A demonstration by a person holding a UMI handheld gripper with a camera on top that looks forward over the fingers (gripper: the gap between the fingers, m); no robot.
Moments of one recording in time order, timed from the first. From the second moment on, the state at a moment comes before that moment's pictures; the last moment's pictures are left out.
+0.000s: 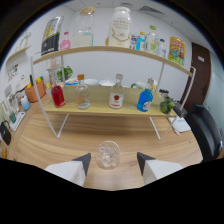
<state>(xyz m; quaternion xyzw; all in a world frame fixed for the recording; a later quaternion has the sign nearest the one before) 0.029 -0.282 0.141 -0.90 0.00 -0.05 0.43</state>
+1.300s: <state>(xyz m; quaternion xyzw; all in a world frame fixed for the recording) -0.057 -0.113 0.188 -0.80 0.02 0.00 0.59</state>
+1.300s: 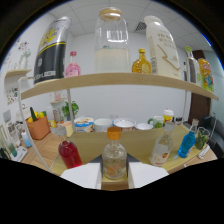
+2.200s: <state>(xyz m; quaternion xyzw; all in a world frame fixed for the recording) -0.066 -0.225 0.098 -0.76 0.30 0.34 0.46</state>
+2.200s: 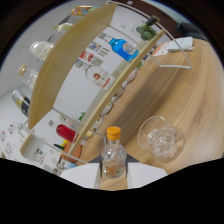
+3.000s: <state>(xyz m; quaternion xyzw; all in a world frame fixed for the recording) -0.069 -0.217 0.147 -0.59 0.46 0.55 0.37</state>
